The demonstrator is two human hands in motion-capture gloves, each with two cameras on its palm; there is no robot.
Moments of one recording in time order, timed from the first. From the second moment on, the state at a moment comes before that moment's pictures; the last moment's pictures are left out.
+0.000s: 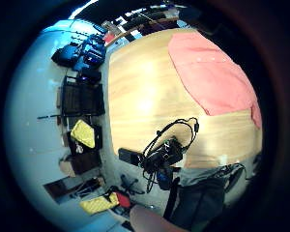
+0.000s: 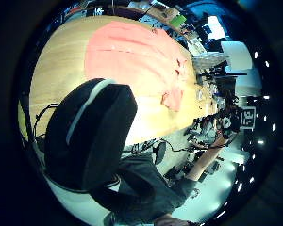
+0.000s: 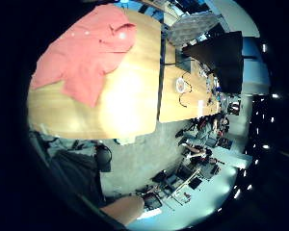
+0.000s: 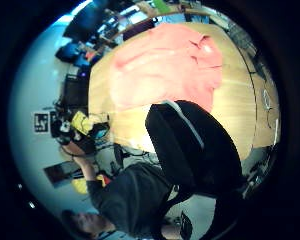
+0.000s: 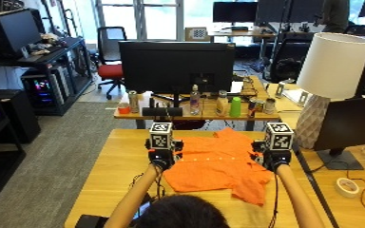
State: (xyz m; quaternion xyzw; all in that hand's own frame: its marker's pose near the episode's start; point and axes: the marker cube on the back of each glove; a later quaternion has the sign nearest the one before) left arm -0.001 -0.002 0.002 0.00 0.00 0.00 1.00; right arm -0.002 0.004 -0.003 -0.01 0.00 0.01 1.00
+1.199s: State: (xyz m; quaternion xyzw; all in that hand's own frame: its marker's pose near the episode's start) left arm 0.022 -0.019 0.021 -0.06 -0.04 0.00 1.00; right arm 0.024 -0.013 -0.008 -0.10 0.02 -0.01 1.00
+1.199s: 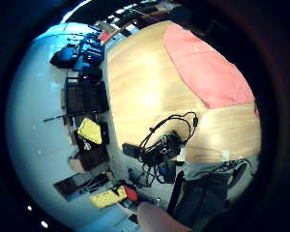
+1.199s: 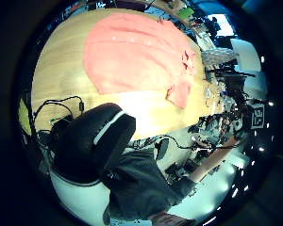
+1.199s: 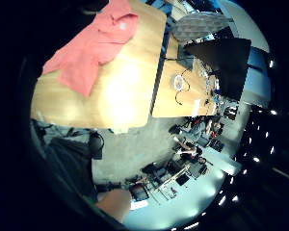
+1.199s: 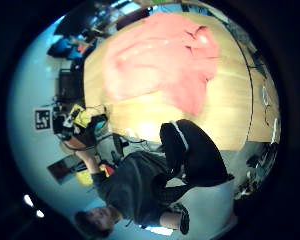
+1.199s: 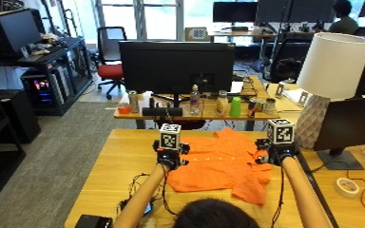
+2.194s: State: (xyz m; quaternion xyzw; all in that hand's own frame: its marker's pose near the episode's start) left arm 0.032 -0.018 0.152 -0.24 0.02 -0.06 0.97; right arm 0.008 -0.026 0.126 -0.22 -0.04 0.01 0.97
